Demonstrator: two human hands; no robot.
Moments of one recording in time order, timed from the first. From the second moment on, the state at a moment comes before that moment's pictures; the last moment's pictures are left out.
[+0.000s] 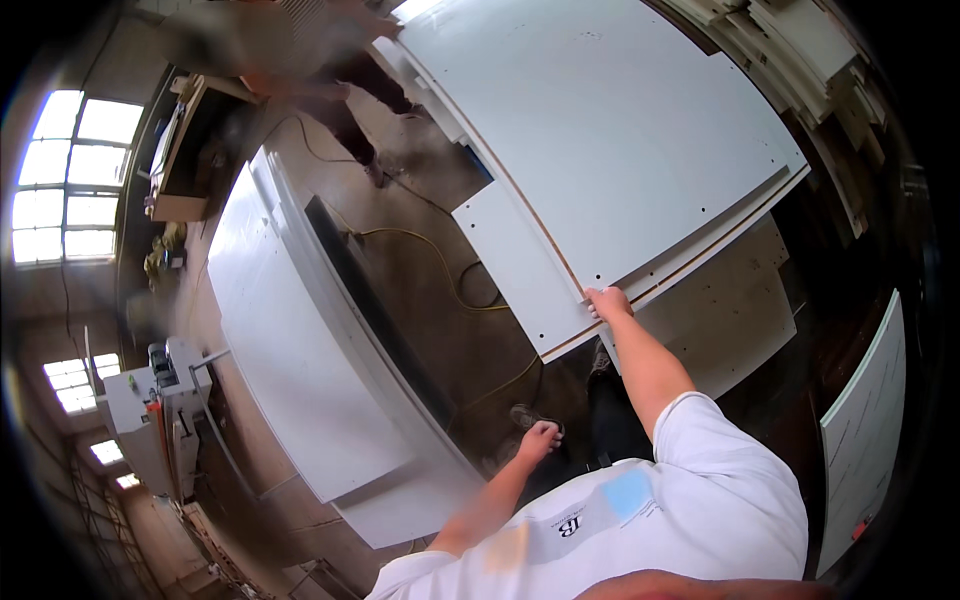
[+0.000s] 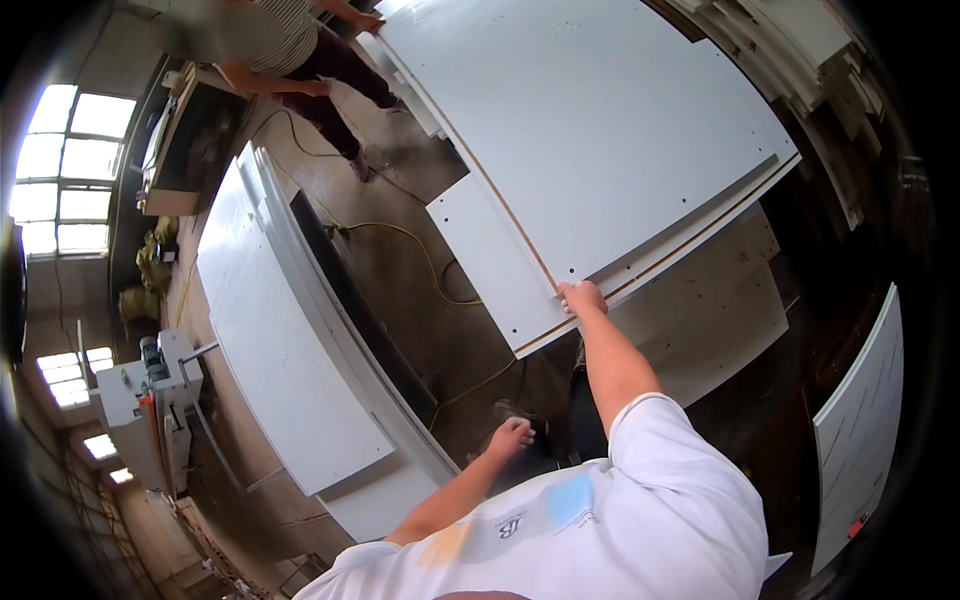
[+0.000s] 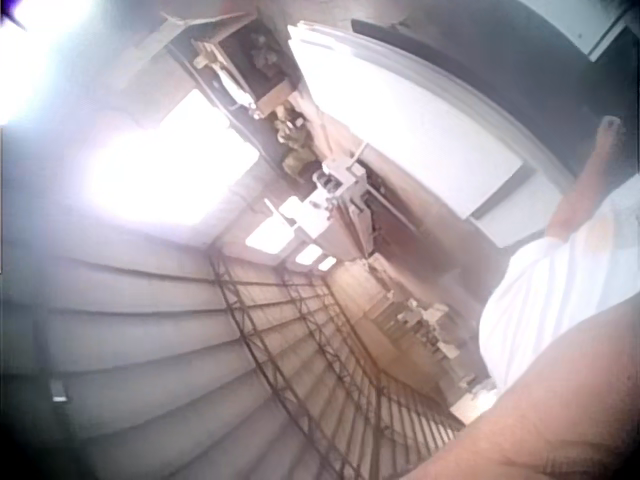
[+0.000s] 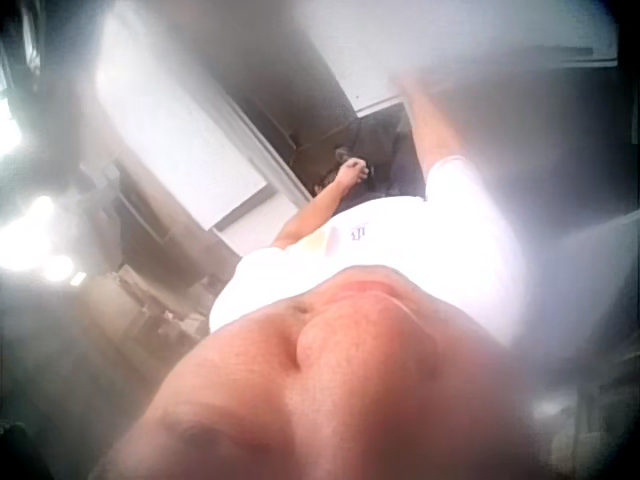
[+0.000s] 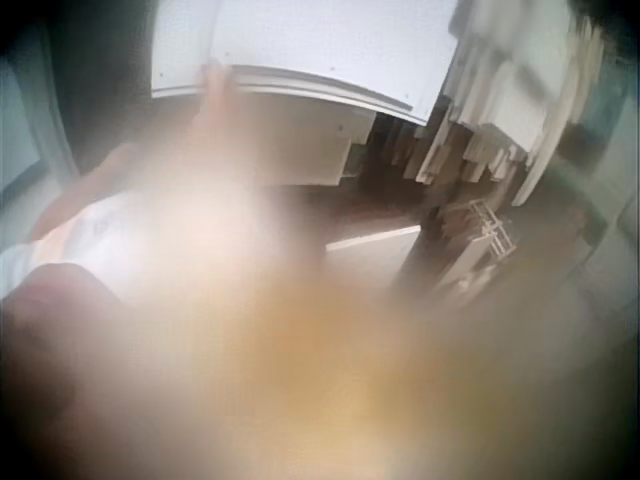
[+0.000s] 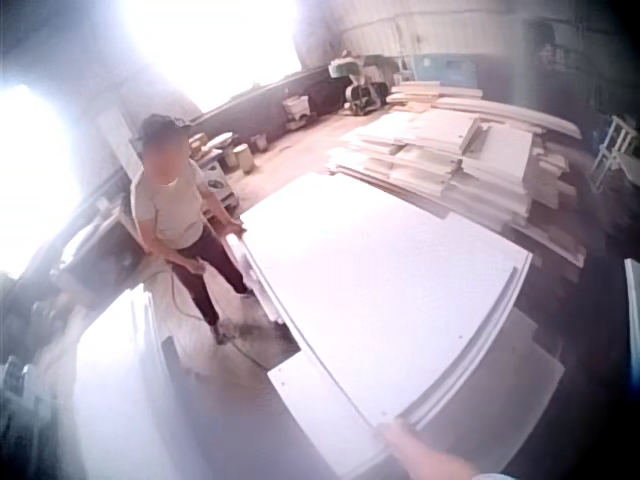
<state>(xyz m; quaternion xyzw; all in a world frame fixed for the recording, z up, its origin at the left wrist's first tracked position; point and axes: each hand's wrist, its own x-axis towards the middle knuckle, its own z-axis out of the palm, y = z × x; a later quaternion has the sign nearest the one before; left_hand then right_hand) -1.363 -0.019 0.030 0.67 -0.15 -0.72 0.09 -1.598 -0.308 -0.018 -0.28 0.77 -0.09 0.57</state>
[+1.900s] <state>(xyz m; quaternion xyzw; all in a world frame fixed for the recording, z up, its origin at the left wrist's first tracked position) -1.044 0.295 0.000 0.68 0.21 -0.46 0.53 -1.216 -0.120 0.025 -0.49 0.56 0.03 0.66</state>
